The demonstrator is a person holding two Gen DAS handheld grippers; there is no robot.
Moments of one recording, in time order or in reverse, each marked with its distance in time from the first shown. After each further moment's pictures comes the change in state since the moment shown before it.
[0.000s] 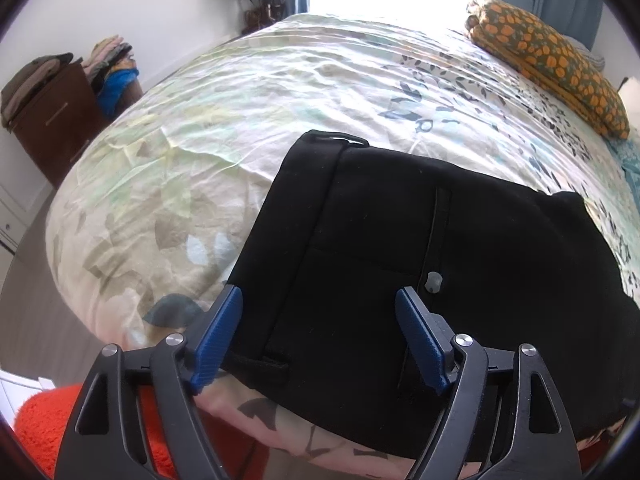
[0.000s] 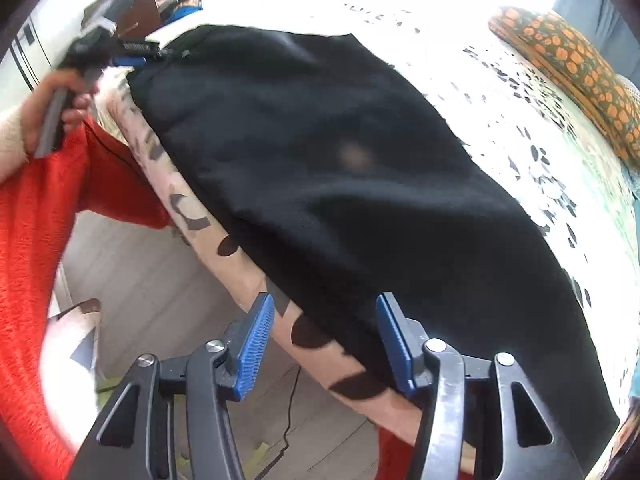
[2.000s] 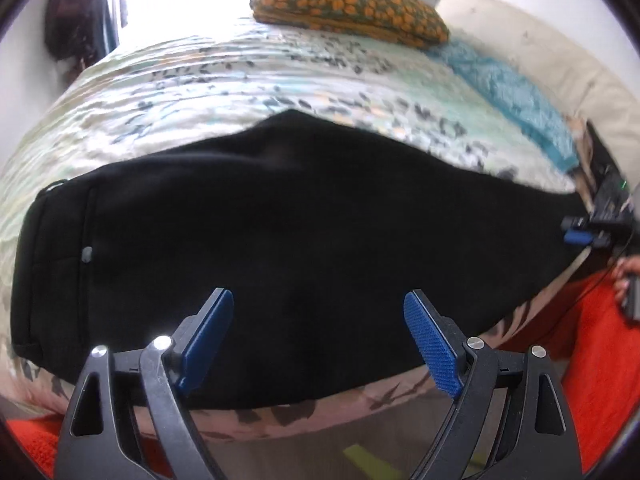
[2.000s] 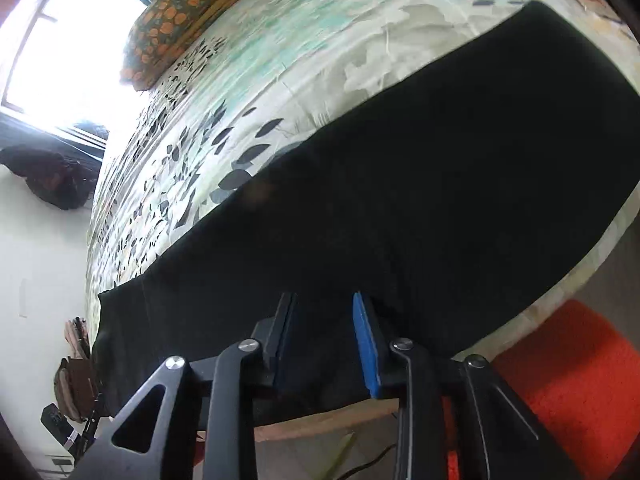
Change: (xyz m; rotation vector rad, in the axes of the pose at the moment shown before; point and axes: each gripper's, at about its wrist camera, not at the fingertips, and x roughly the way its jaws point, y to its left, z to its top) left arm -0.050 -0.159 -0.074 0.528 0.030 -0.397; right arm -0.036 -0.226 -0.163 1.256 -0.143 0.038
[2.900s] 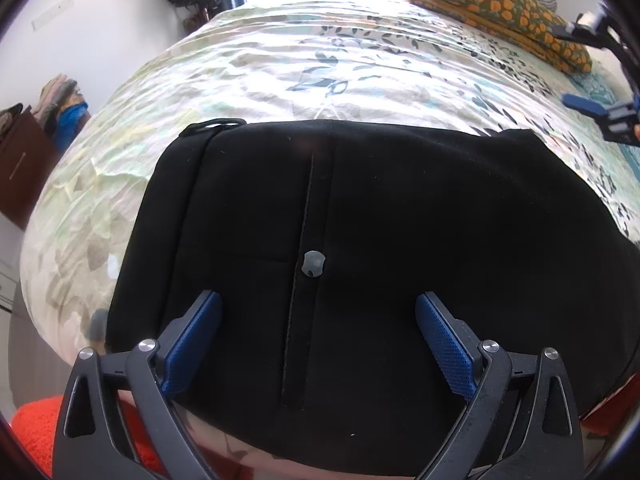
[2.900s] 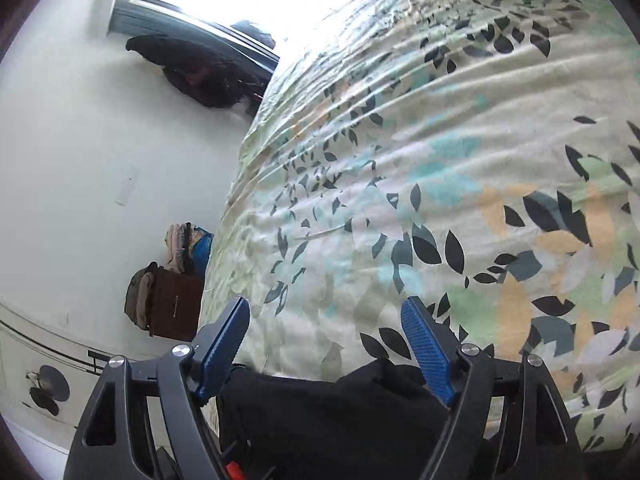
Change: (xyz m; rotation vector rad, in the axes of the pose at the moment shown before) left arm 0.014 0.127 0.012 -0.334 0.043 0.328; right arm 0.158 0.419 0.016 -0.377 0.168 0.519
